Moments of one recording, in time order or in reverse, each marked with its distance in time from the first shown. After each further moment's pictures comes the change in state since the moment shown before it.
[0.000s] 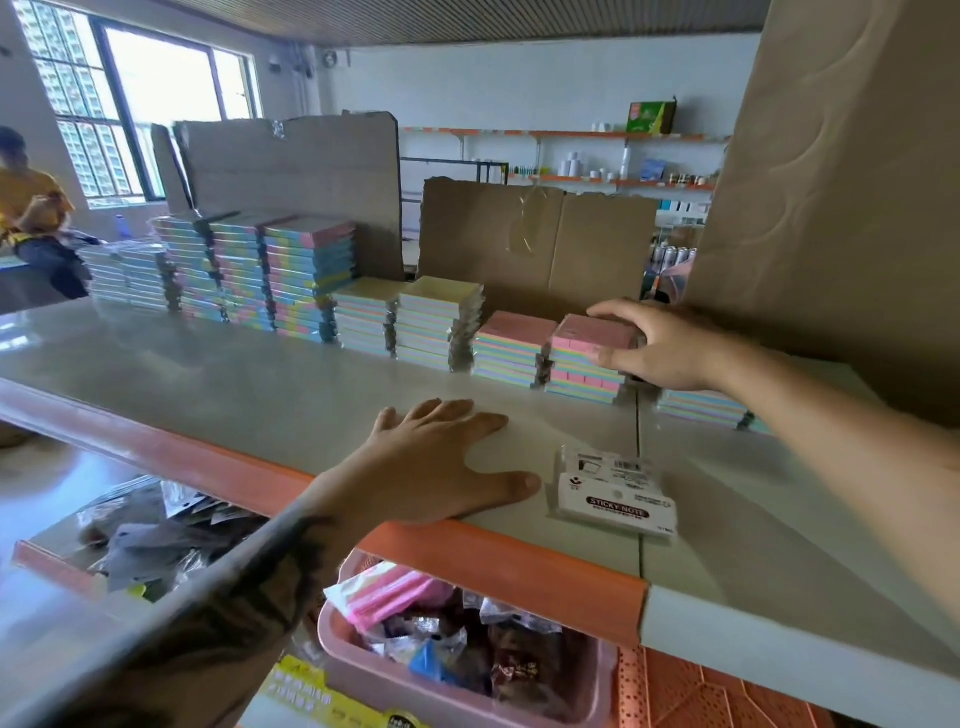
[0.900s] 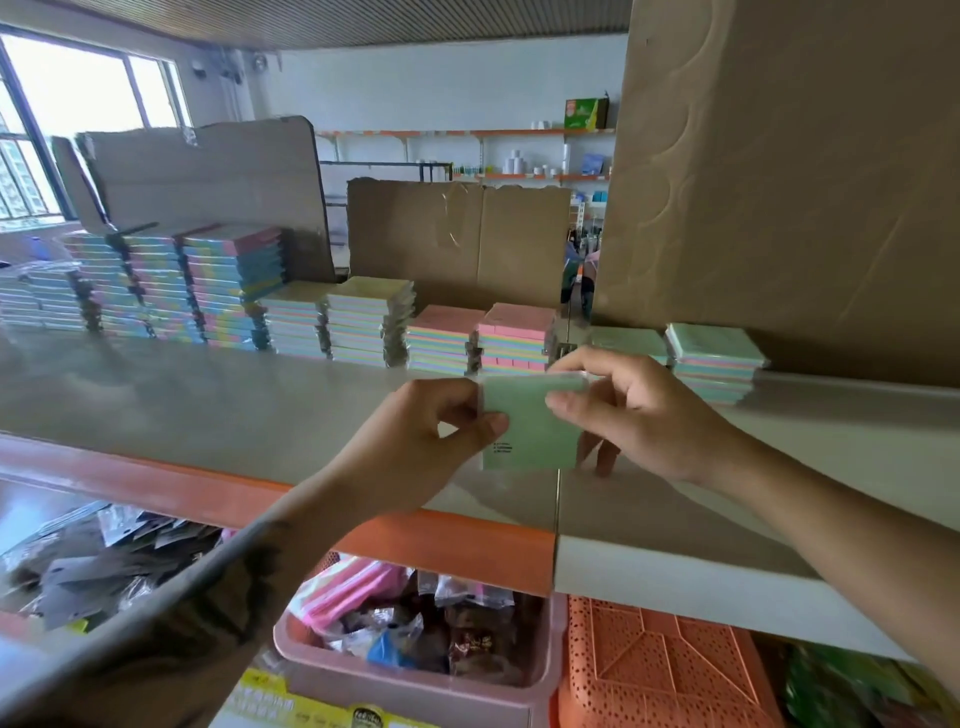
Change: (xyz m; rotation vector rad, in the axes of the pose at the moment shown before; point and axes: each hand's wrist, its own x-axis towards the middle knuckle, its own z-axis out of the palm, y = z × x) left_hand -0.009 0.050 0.002 -0.604 0.350 0.353; right_hand -0.139 -0.018 0.025 0.451 0.086 -0.189
